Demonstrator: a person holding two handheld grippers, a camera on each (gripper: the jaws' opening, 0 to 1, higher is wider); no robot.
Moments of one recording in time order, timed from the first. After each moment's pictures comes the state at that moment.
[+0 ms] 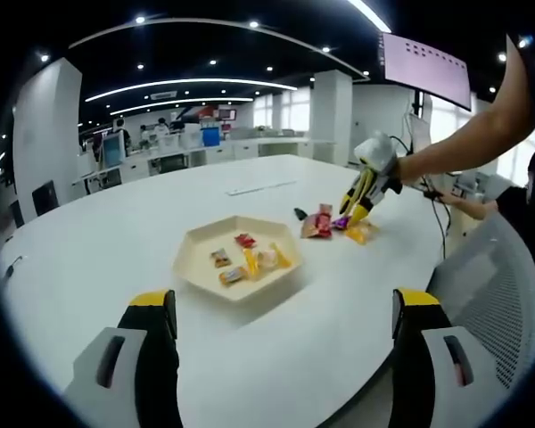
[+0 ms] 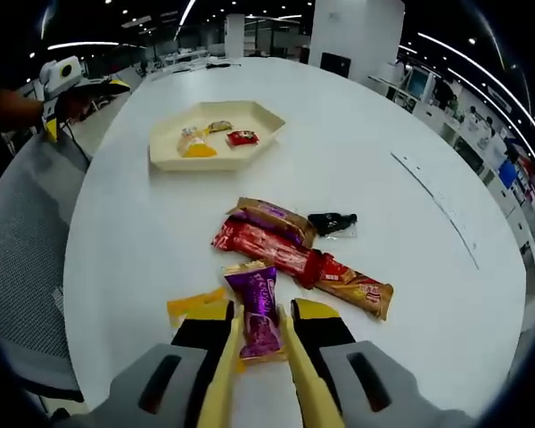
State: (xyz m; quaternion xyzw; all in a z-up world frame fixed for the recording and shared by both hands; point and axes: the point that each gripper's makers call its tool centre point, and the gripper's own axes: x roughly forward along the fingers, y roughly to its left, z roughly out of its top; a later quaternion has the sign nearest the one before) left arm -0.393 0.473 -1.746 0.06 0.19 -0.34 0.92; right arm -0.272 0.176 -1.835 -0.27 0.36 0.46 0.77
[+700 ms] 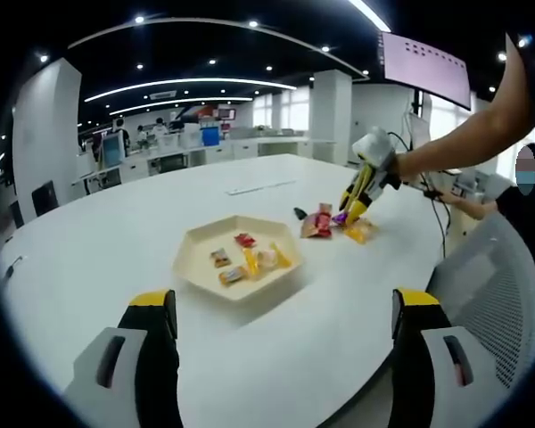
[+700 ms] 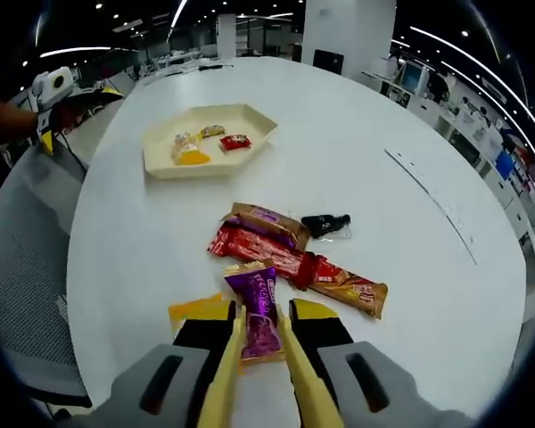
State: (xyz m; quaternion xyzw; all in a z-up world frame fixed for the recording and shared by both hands) left arm -0.394 0.472 -1.747 0.06 0.19 -0.34 0.92; right arm -0.270 0.174 -1.826 -0.25 0.37 0.45 0.77
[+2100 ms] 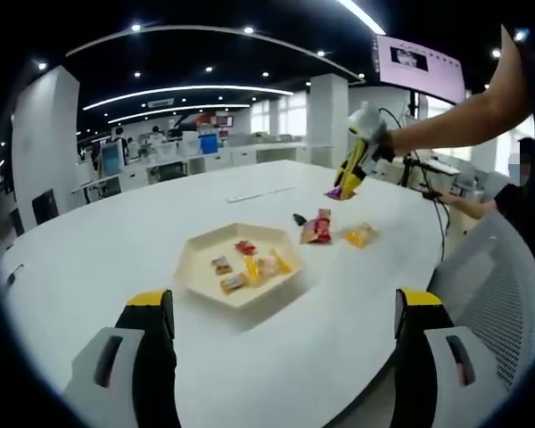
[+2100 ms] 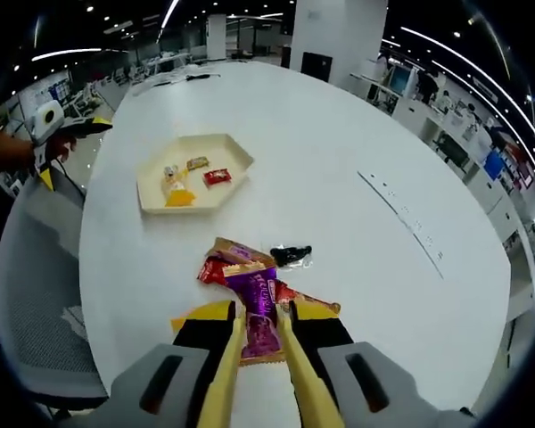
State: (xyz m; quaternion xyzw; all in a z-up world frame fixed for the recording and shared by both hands) left arm -0.393 0.473 -1.740 0.06 0.17 -0.34 0.92; right arm -0.245 0.170 -1.760 -0.26 0.37 0.43 0.79
